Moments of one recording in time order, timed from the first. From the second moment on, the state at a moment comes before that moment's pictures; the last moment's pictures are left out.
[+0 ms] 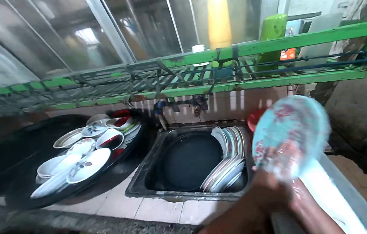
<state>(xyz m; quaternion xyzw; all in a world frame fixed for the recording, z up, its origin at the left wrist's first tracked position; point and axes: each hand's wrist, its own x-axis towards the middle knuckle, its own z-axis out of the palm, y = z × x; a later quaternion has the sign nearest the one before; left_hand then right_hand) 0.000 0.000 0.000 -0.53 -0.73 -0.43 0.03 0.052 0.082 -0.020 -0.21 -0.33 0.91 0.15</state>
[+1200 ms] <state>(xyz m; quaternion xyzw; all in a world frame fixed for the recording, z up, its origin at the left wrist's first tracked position) -0.037 0.043 0.000 -0.19 -0.73 -0.52 -0.40 0.154 0.192 -0.090 -0.51 -0.66 0.54 0.11</state>
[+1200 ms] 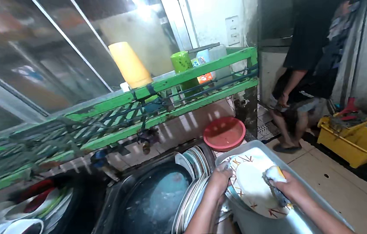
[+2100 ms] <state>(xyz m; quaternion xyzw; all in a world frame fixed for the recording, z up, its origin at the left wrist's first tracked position) 0.032 0.015 -0.016 -0.23 -0.65 -0.59 -0.41 0.100 0.170 -0.071 -0.42 -0.71 0.48 0.29</state>
